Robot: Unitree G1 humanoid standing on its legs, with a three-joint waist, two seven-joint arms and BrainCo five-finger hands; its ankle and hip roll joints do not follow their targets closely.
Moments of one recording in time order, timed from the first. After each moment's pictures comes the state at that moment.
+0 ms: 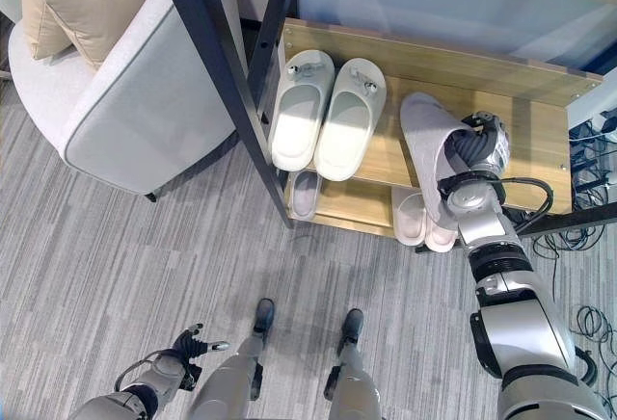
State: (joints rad) left arm -0.26 0.22 -0.31 1.34 -0.05 -0.11 0.17; right arm -0.74 -0.64 0.18 0.75 -0.07 0.02 -0.49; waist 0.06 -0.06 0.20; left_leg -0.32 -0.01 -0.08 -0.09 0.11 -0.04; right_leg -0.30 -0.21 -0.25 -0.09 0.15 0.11
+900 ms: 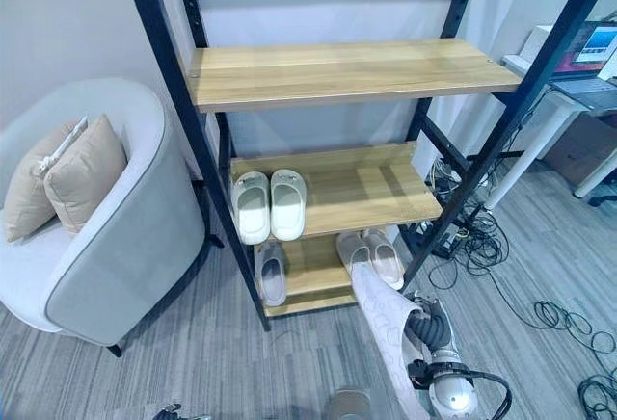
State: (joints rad) left arm 0.01 0.20 -0.16 1.37 -0.02 -0.12 0.12; right arm 0.30 -0.34 0.03 0.15 -0.04 -0.13 -0.20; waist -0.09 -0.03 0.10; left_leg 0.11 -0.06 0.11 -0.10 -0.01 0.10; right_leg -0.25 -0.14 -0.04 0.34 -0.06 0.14
